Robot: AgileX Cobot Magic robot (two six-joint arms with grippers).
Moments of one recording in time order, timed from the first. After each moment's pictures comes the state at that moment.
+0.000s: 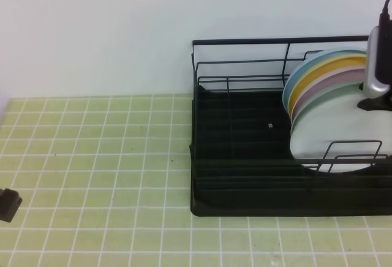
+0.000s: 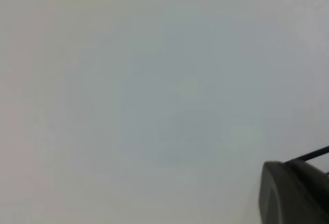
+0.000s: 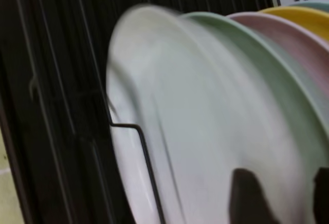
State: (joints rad) left arm -0.54 0.56 -0.46 -0.85 -0.35 1.06; right arm 0.06 1.62 -1.28 0.45 0.70 -1.61
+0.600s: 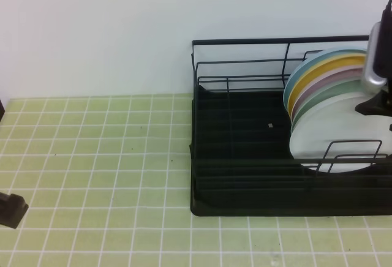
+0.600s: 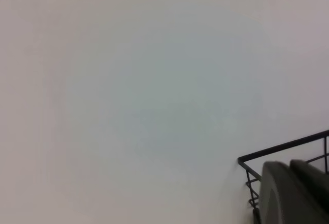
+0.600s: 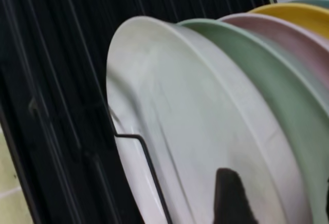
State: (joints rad) left arm -0.54 0.56 -0.46 -0.94 -0.30 1.07; right arm 0.06 1.63 -1.28 0.46 0.68 -1.49
